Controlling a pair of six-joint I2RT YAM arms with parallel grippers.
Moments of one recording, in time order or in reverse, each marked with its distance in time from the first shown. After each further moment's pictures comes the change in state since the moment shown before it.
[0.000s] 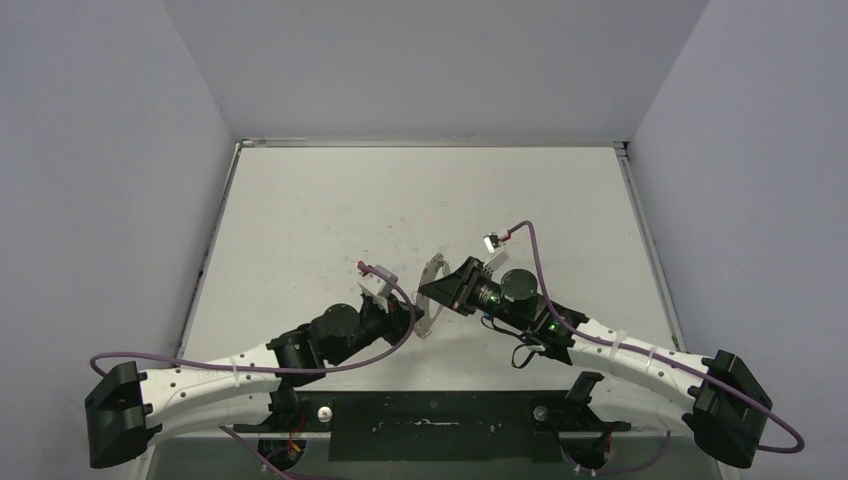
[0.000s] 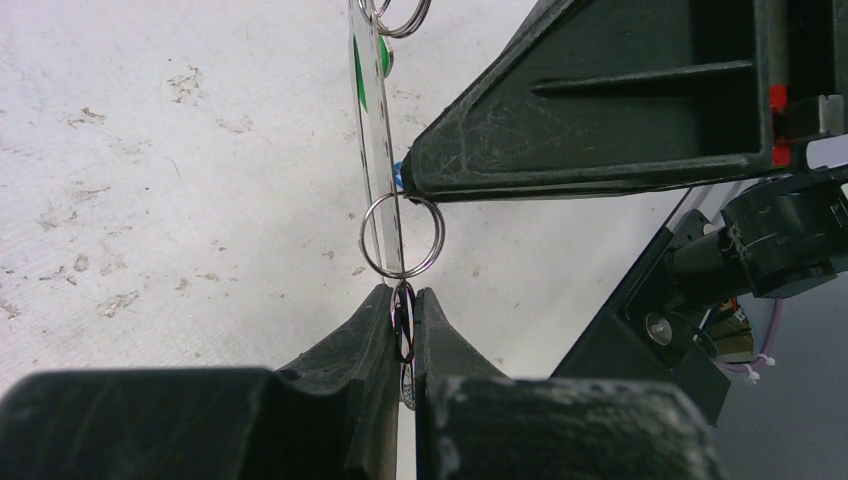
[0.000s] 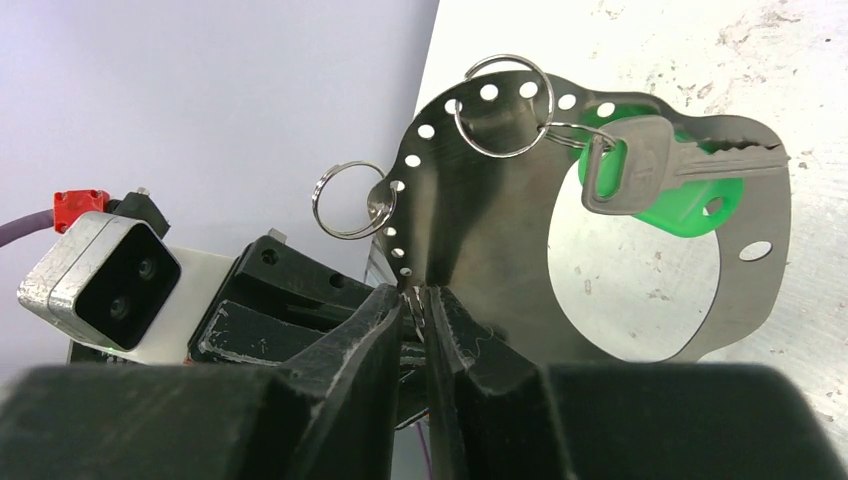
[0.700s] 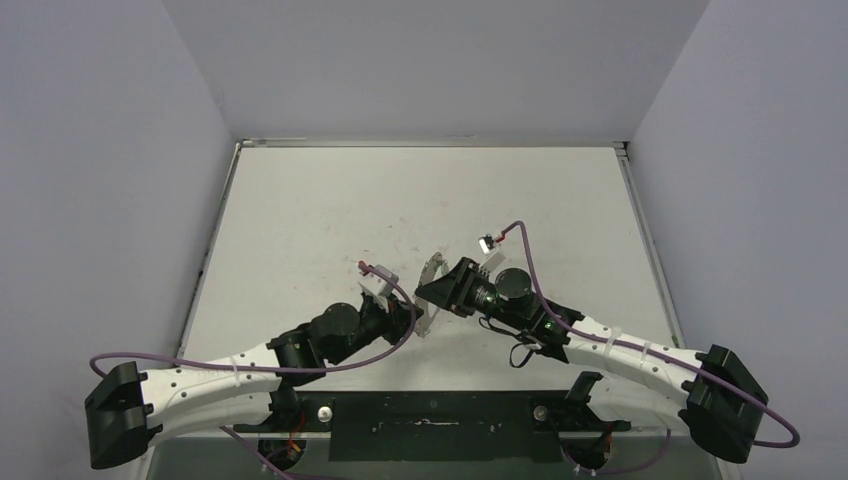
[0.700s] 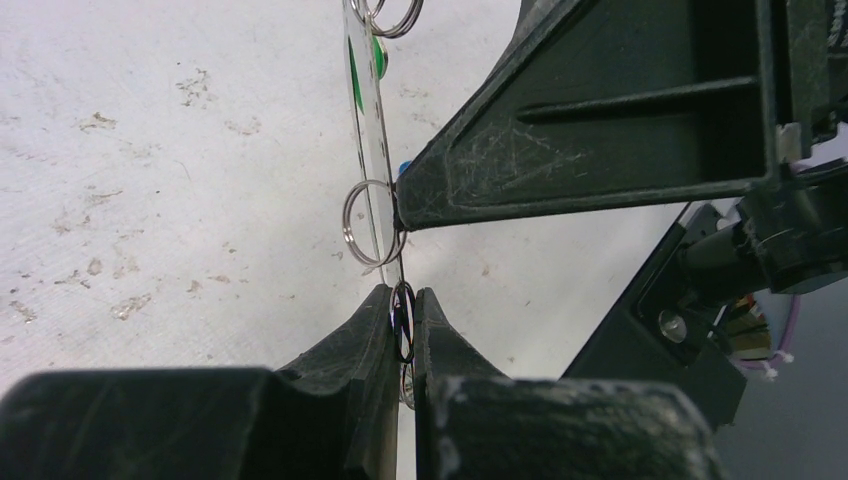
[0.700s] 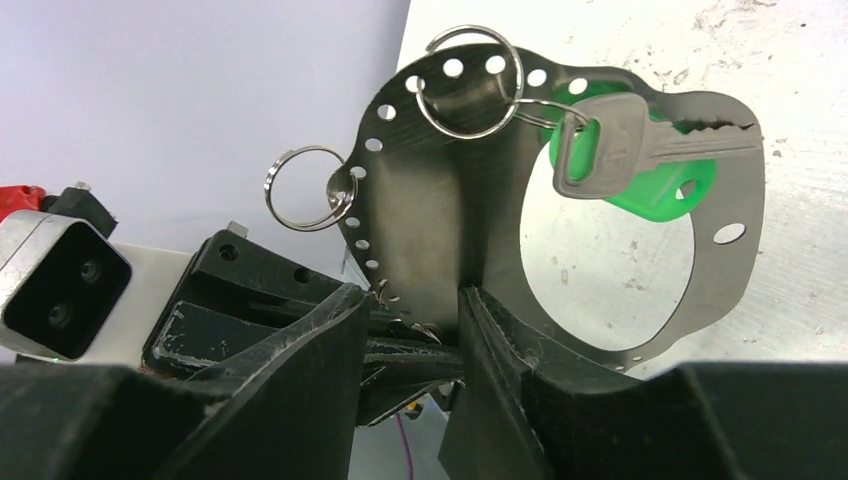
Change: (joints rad) left arm 0.008 -0.001 0.000 0.006 0.010 0.014; right arm 0.002 0.029 0.004 -0.014 -0.006 -0.020
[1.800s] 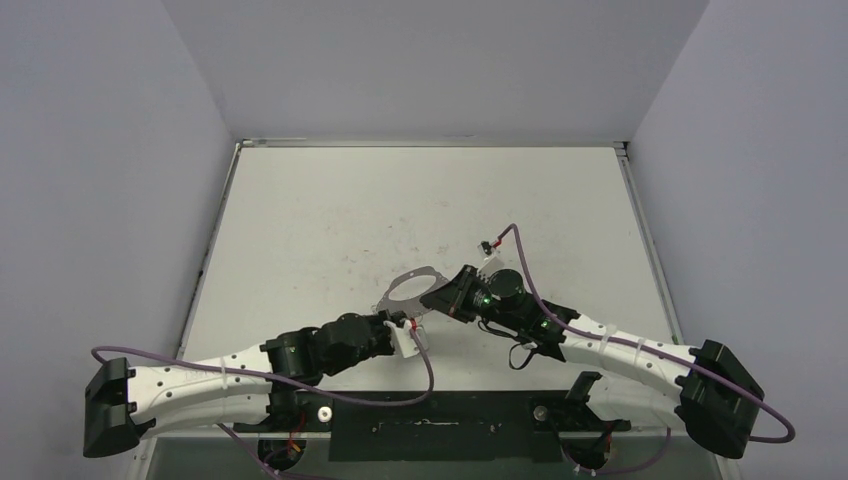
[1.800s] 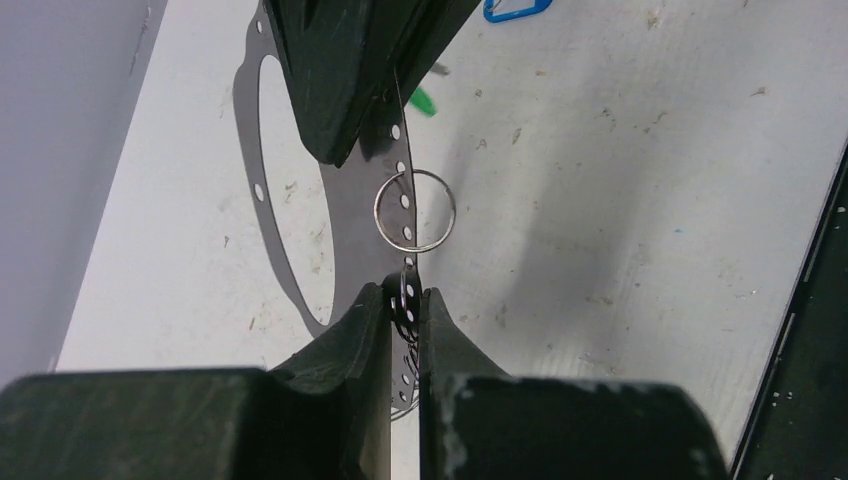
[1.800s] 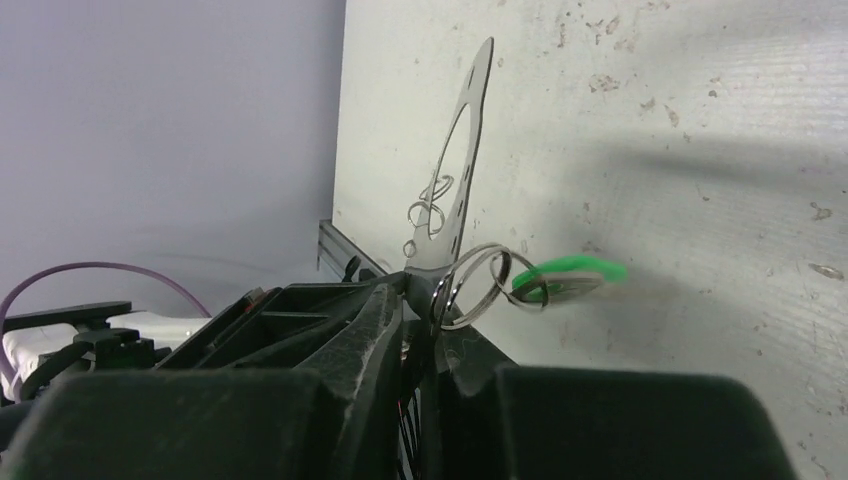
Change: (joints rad) left arm -0.105 -0.047 0.076 -0.361 -0.033 0.879; right arm 0.002 0.039 0.003 -0.084 0.007 0.035
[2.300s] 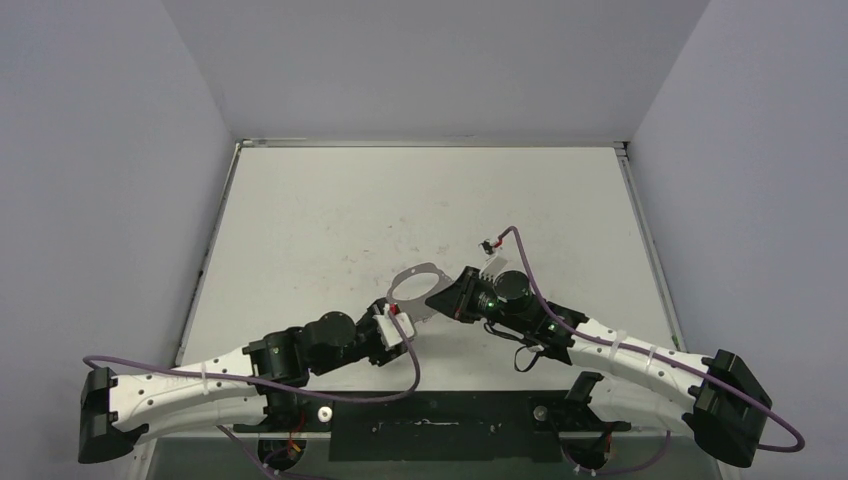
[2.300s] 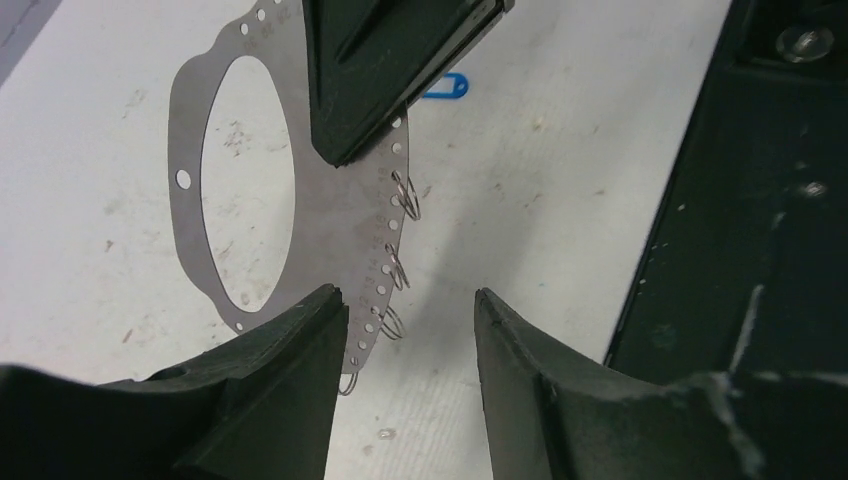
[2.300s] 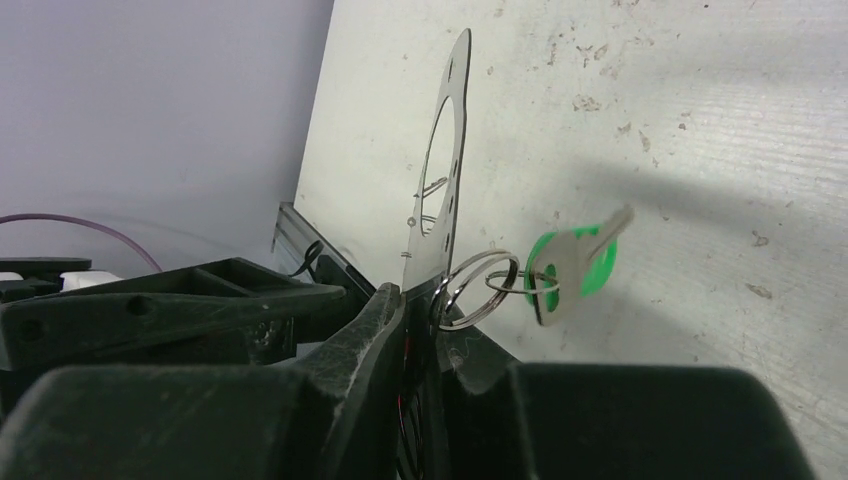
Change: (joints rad) left arm -0.016 -0.079 0.036 -0.060 0.077 -0.230; right arm 0.000 -0.066 0.000 -0.054 0.006 -0.145
